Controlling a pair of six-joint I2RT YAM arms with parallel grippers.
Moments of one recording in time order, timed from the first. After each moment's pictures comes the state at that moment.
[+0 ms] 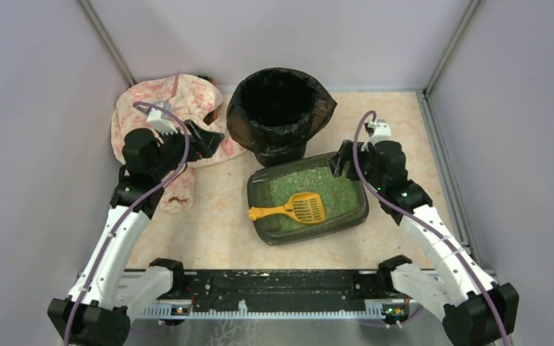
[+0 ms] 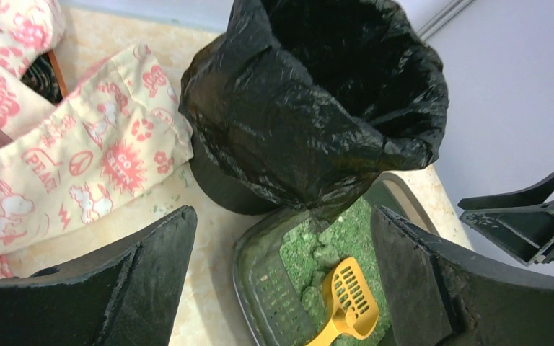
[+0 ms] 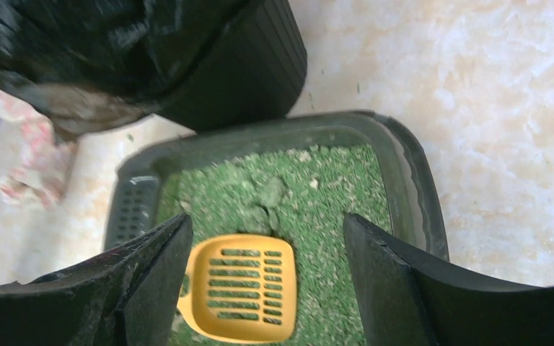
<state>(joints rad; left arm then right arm) -0.19 0.92 0.93 -0.13 0.28 -0.49 0.32 0.89 0.77 -0.23 -0.09 0.41</state>
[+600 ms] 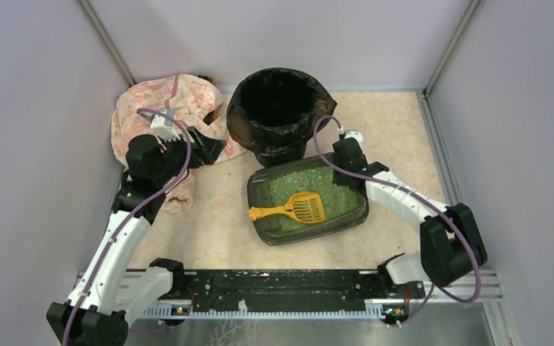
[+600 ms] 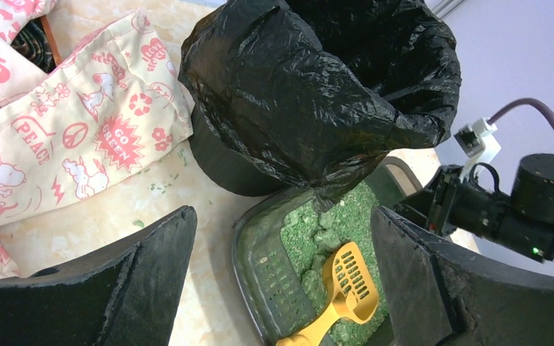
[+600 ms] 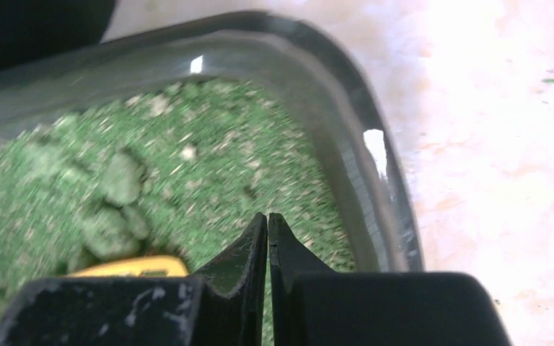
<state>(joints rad) -0.22 0.89 0.87 -0.16 0.25 -0.50 0.47 1.34 0.84 -0.35 0.24 0.37</state>
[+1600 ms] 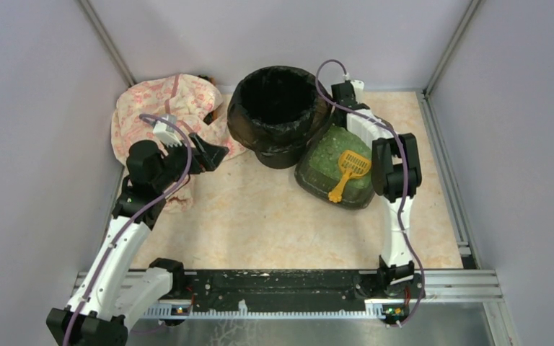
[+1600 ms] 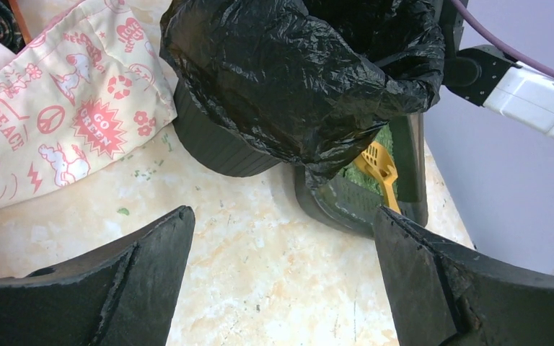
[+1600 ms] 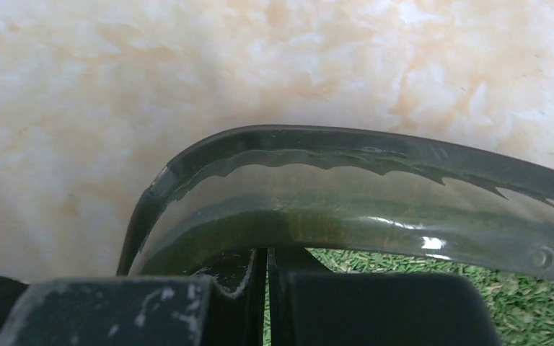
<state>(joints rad) -0.23 0.85 0.83 -0.16 0.31 -0.51 0.25 2.18 1.72 -0.34 0.39 0.39</state>
